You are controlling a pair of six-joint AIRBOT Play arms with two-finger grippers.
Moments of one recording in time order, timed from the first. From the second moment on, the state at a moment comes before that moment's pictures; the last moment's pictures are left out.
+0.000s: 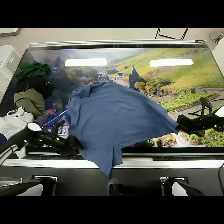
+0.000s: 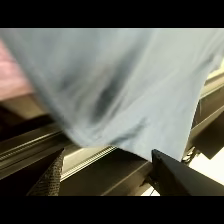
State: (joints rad) left arm 0.00 -1.28 0.51 0.69 -1.27 -1.28; right arm -0.38 -1.12 0.89 -1.25 1.30 1.54
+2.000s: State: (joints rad) left arm 0.23 -1.09 1.73 0.80 -1.17 -1.42; right arm -0.32 -1.16 1.85 -1.25 1.48 1.57
